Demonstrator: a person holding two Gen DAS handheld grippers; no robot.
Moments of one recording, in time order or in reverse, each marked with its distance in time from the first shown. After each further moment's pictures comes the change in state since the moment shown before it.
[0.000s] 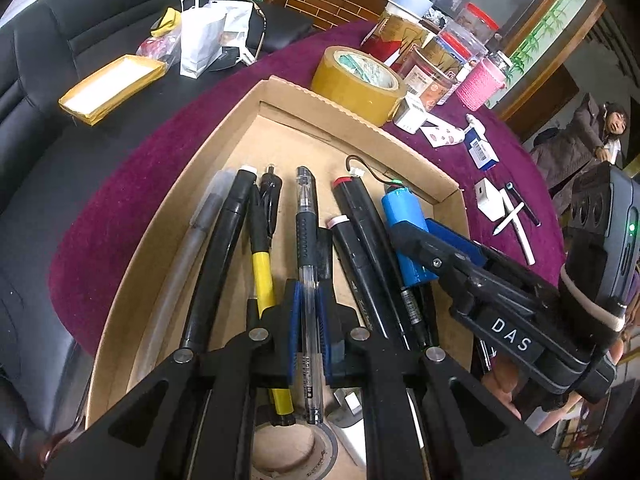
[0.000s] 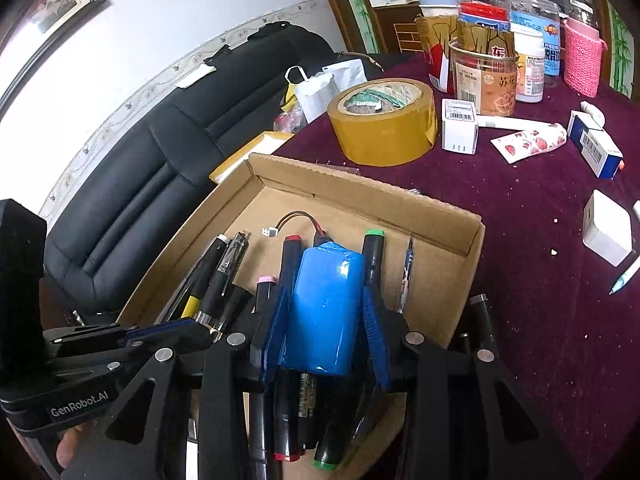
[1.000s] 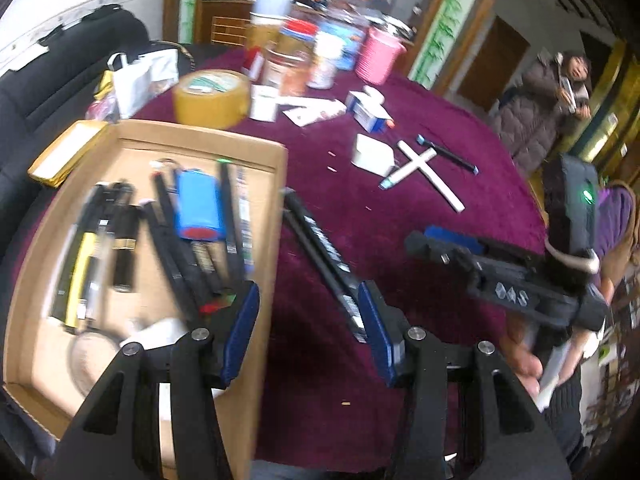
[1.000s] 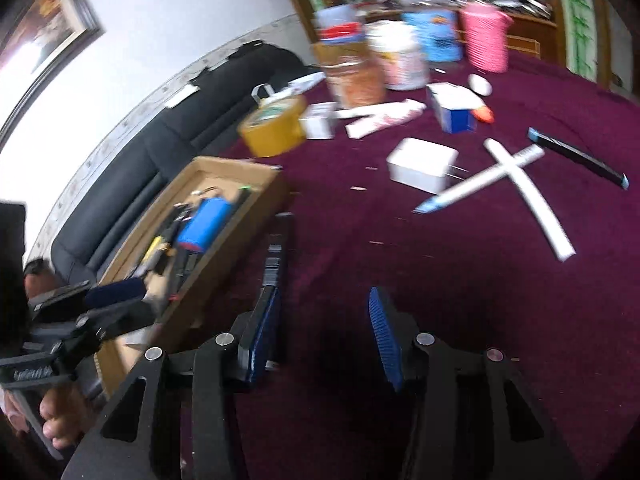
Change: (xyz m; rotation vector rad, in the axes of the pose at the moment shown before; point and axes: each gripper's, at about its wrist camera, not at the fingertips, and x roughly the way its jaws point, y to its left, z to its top) left arm -0.022 -0.148 -0.061 0.240 -0.078 -0.027; right arm -0.122 -0.142 -0.063 0.070 -0.034 -0.003
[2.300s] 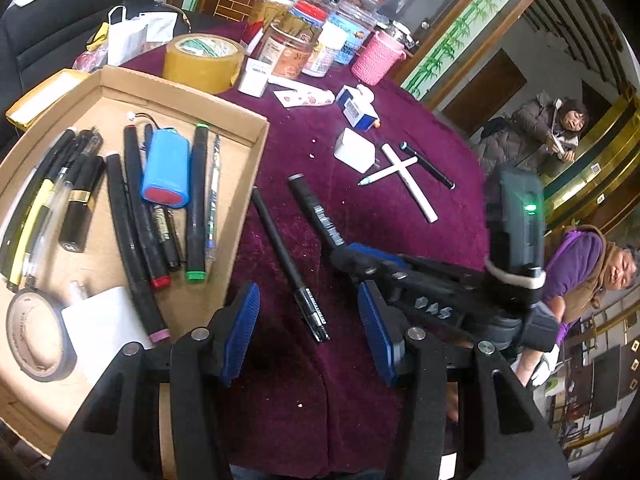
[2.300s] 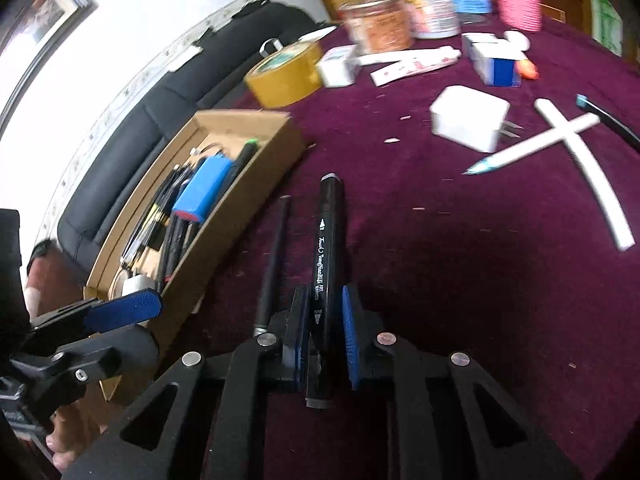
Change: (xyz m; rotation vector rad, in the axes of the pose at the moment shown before) left arm 0.012 0.011 -0.010 -0.169 0.025 -0.149; right arm 0.040 0.016 -0.001 -0.013 0.150 0.042
